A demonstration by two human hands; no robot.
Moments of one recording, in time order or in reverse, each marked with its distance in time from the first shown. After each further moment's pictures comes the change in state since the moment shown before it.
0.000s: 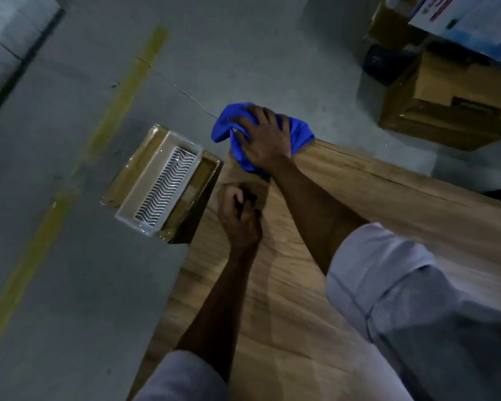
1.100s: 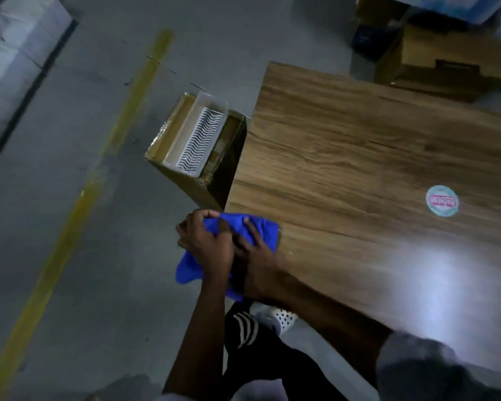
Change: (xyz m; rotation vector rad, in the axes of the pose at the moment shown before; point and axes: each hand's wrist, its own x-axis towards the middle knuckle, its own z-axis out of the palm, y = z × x) left_hand -0.149 0.013 -0.251 0.397 0.083 -0.089; right_hand -0.379 -0.217 0.075 0.022 -0.089 -0.508
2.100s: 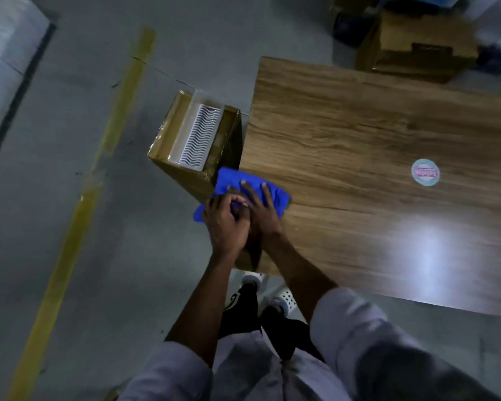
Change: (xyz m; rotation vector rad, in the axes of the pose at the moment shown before) left_hand 0.008 0.008 -0.025 0.121 -0.333 0.247; right_hand 0.045 0.000 -0.004 -0.044 -0.135 0.435
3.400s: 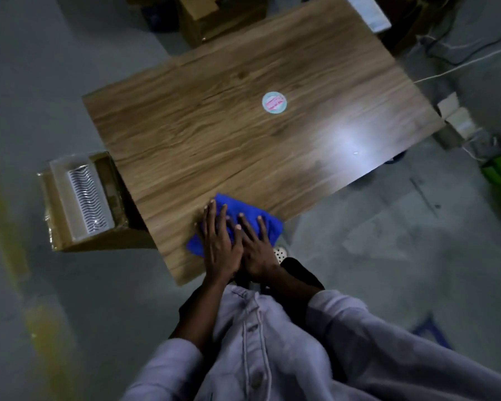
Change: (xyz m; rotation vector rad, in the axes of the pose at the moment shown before) left_hand -0.091 0.009 0.068 0.156 -0.570 0.611; right_hand -0.178 -0.025 0.082 0.251 0.438 0.607
